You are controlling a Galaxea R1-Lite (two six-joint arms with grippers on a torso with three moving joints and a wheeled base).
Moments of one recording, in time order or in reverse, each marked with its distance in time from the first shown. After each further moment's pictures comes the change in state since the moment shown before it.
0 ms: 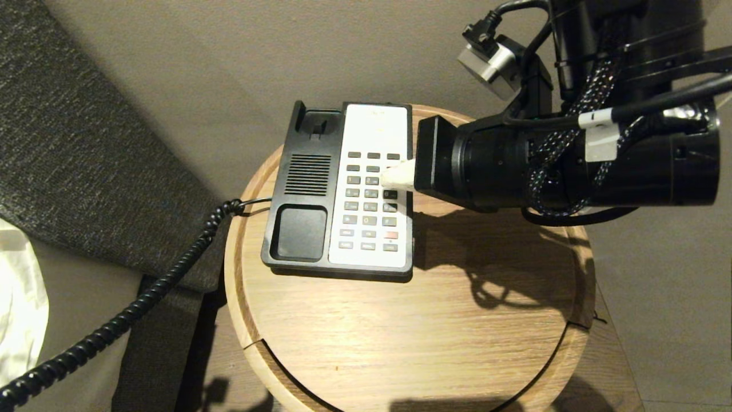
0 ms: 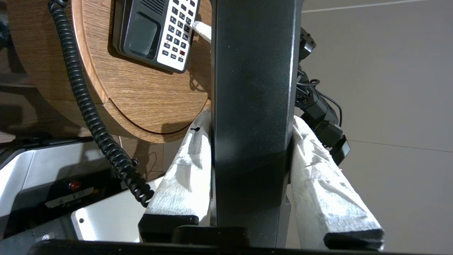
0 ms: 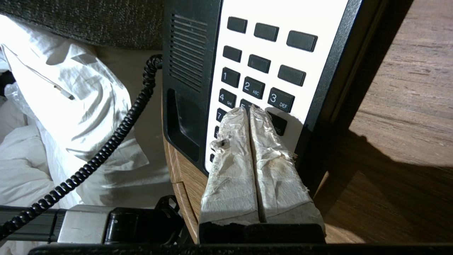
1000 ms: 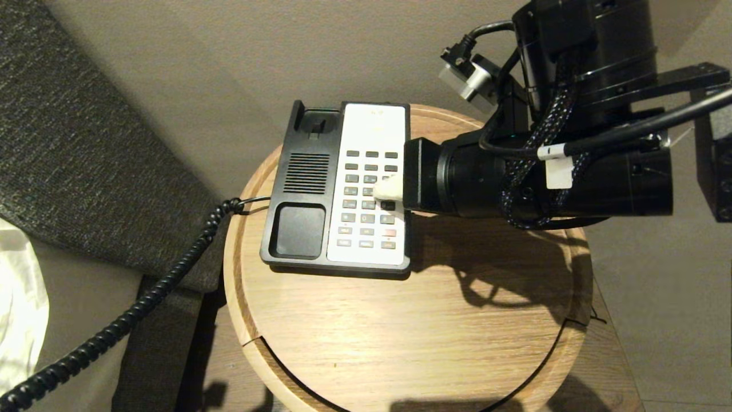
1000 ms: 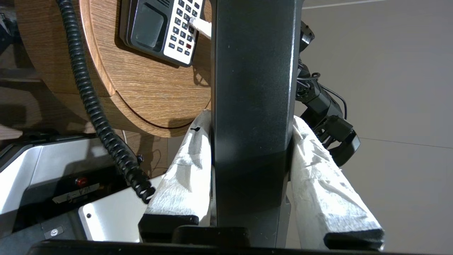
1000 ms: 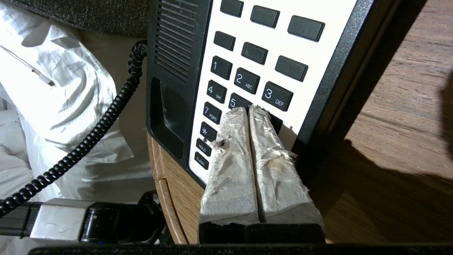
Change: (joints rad) left arm -0.001 -0.030 0.045 -0.001 0.000 0.004; right arm -0.021 0.040 0.005 0.003 -0.003 -0.065
